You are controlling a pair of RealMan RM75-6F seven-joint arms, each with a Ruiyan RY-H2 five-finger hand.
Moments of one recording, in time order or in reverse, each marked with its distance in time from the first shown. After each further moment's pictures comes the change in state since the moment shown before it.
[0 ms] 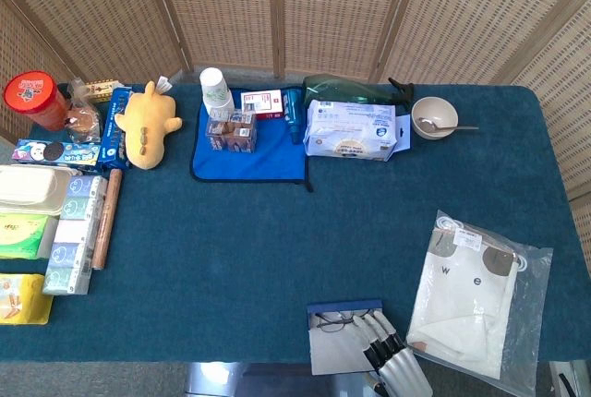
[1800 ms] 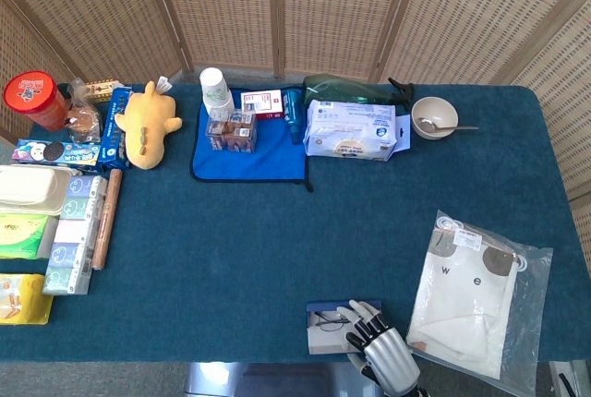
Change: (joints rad) left arm -0.008 -0.058 -0.026 0.104 -0.078 -0.054 -0.079; right arm 0.140 0.148 0.050 -0.445 0.025 -0.206 -0.229
